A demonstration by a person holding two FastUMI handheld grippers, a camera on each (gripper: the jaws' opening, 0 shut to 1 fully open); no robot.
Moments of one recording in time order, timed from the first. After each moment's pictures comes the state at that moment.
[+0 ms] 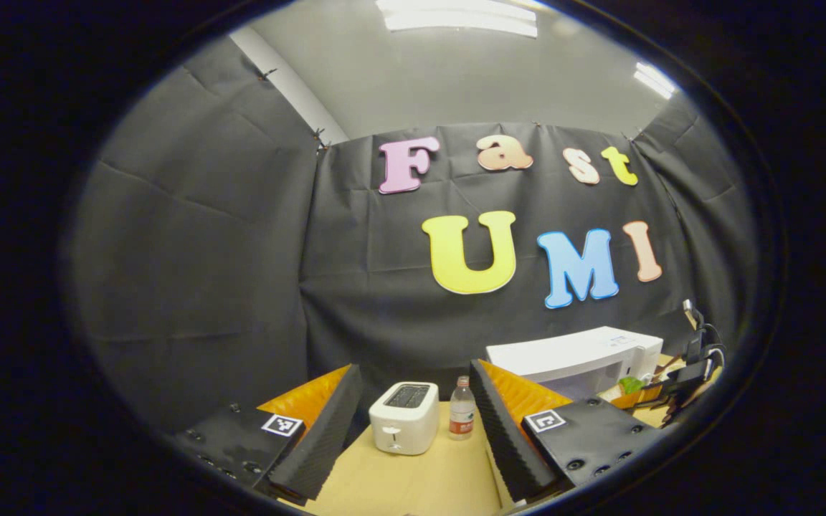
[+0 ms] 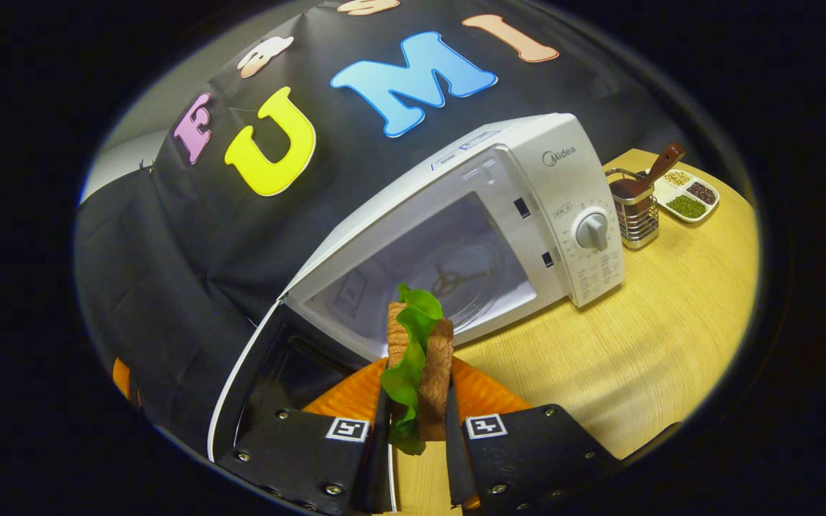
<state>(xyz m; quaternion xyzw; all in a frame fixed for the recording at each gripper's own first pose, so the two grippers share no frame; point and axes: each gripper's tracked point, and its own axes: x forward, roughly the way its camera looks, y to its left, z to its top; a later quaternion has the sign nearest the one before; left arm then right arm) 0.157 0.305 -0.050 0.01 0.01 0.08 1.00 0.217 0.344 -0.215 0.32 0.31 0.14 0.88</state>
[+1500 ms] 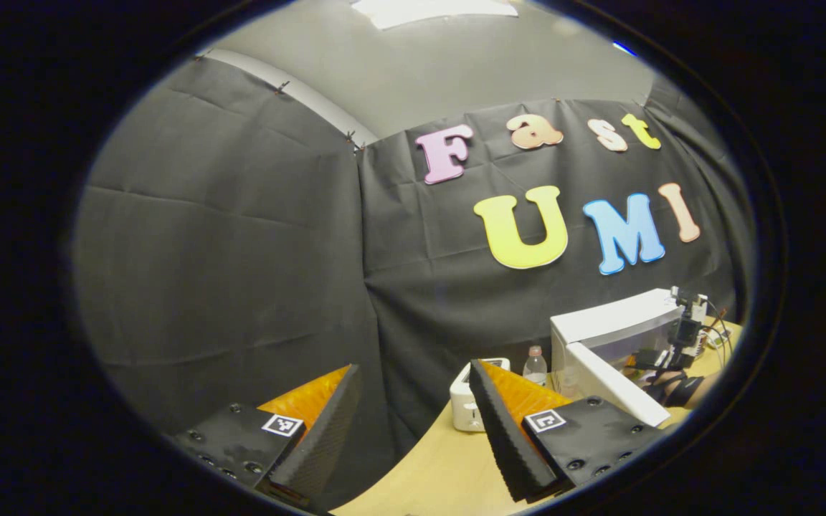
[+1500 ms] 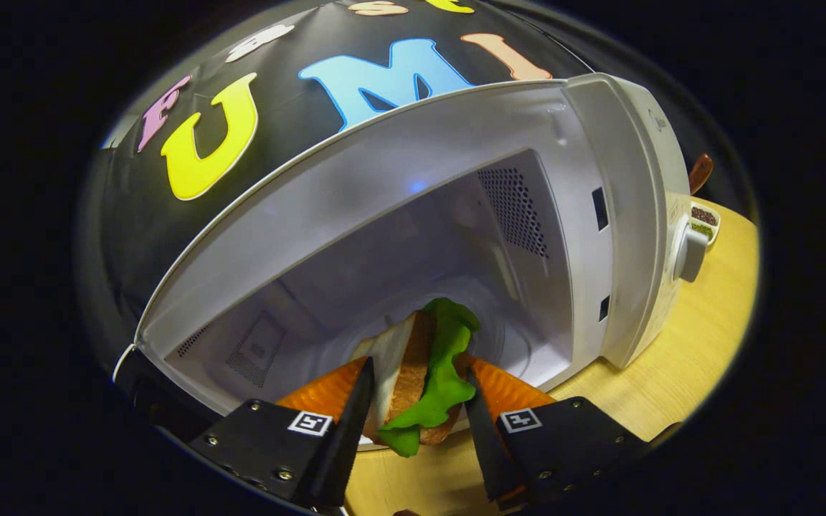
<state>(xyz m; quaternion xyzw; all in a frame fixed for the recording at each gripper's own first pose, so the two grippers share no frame) 0.092 0.368 -0.063 0.07 0.05 0.16 0.98 0.350 0.356 -0.296 0.24 0.26 -0.02 0.93</state>
